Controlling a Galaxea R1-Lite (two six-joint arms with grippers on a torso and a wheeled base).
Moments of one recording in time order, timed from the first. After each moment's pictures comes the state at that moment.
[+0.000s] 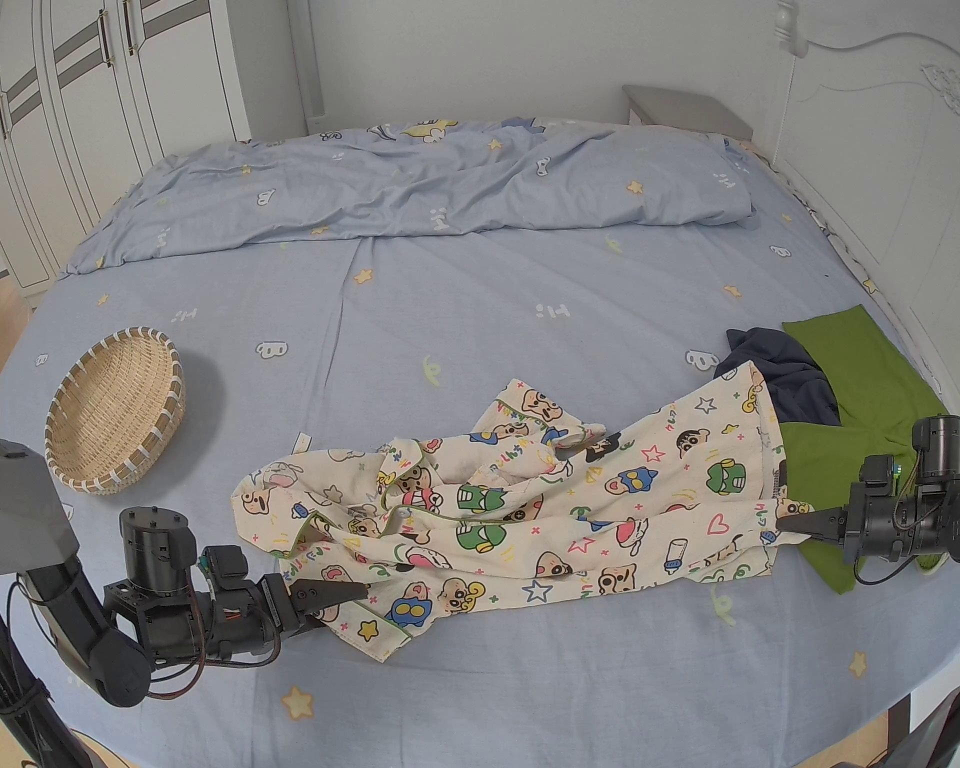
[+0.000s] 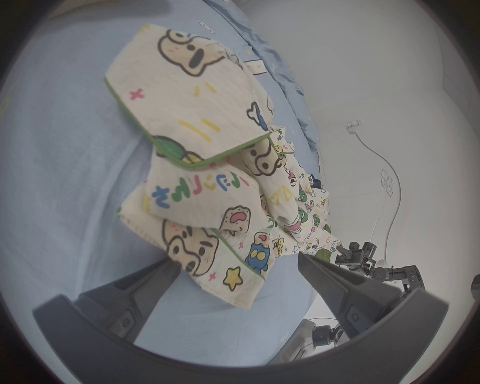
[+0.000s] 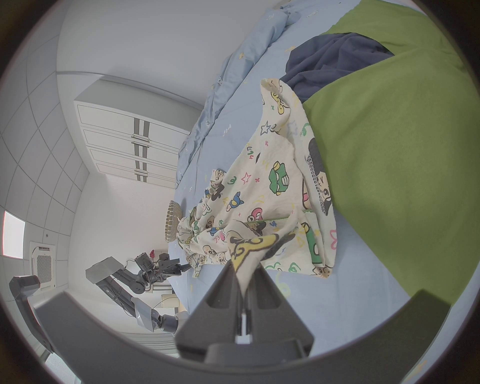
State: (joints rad) left arm -0.21 1.93 -0.18 -1.18 -0.55 -0.73; right arm -0.19 1.69 -0.51 -0.42 0.96 0.32
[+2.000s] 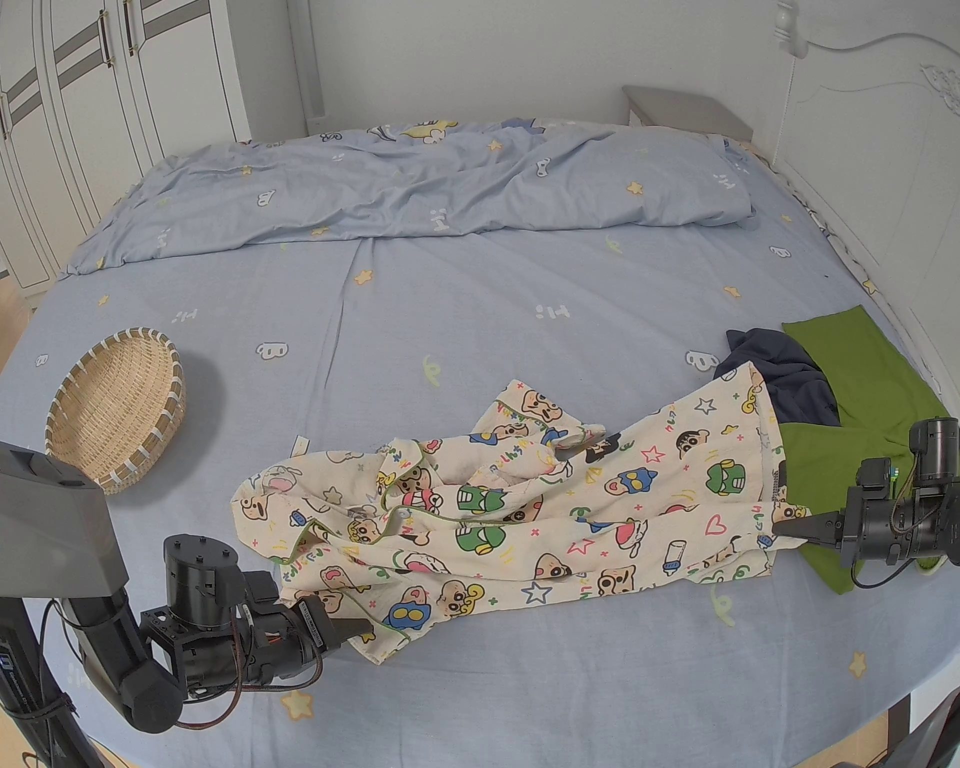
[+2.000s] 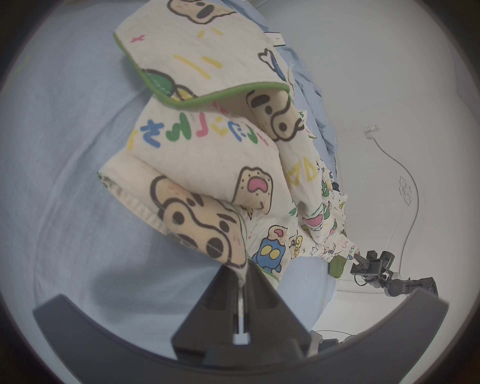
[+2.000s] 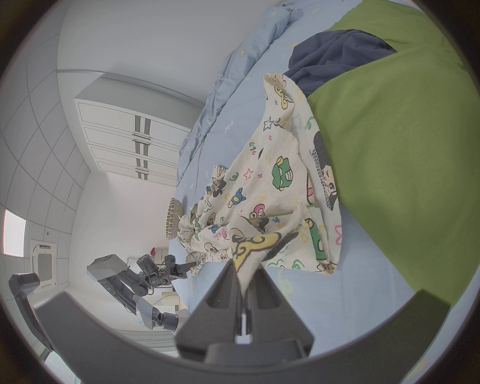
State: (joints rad) left arm -0.37 2.03 -0.15 -1.29 -0.32 -0.86; right arm -0.17 1.69 -0.50 -0.42 0.95 0.31
